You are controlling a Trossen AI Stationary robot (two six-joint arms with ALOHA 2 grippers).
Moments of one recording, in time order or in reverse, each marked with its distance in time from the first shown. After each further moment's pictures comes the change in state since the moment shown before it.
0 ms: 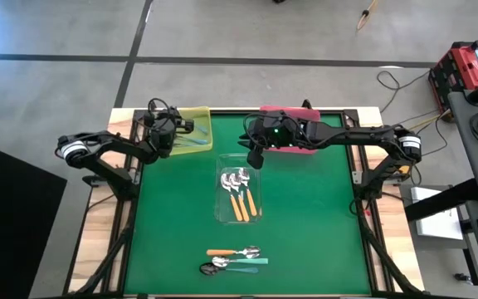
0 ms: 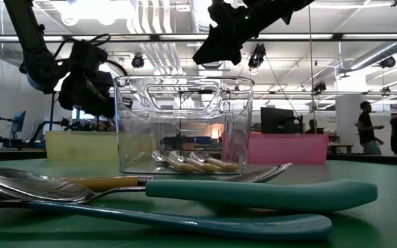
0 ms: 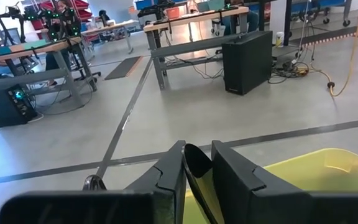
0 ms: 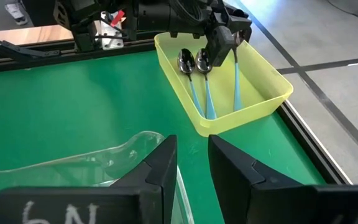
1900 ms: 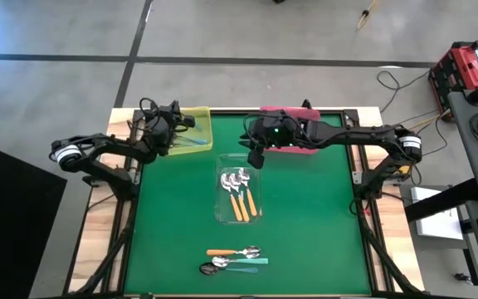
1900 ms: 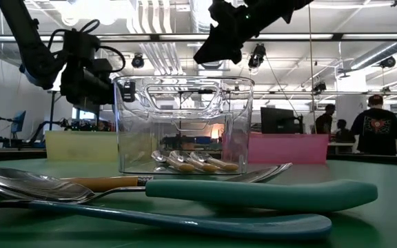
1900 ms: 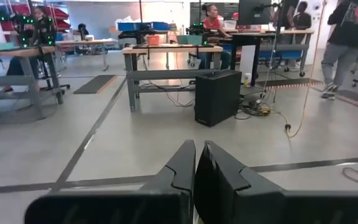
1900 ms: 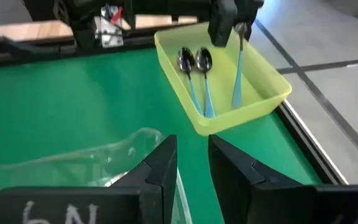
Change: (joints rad) left arm -0.002 -0.071 0.002 0.110 0.102 -0.033; right arm 0.000 -0.002 0.004 -0.012 -0.001 -0.016
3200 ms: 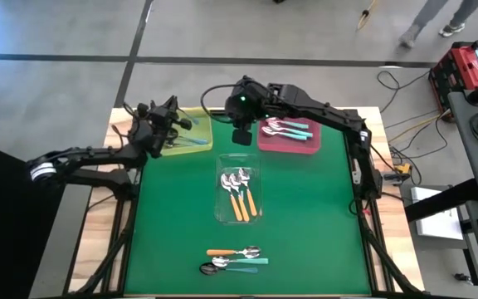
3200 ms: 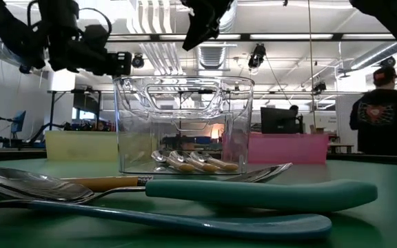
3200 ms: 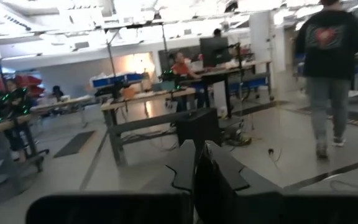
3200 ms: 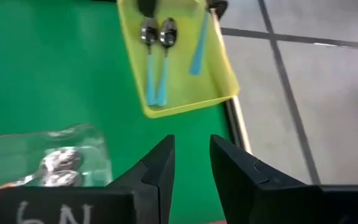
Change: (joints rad) left arm -0.103 -0.301 0.001 -0.067 0.059 0.306; right arm -0.049 0.454 1.034 -0.880 0.085 -0.241
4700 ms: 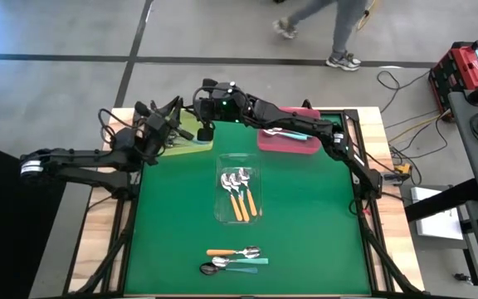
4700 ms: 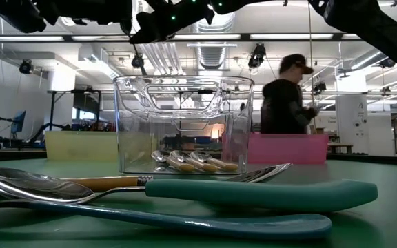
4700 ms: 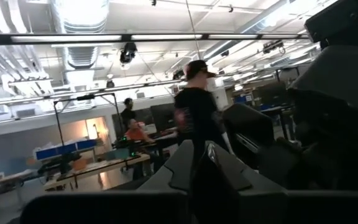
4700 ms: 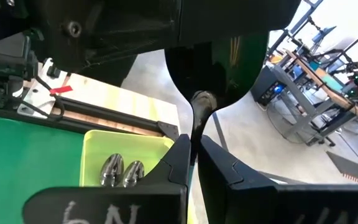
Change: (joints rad) left arm -0.355 -0.156 0.169 -0.042 -0.005 0.283; right arm 0.007 0.222 0.021 0.761 -0.072 -0.258
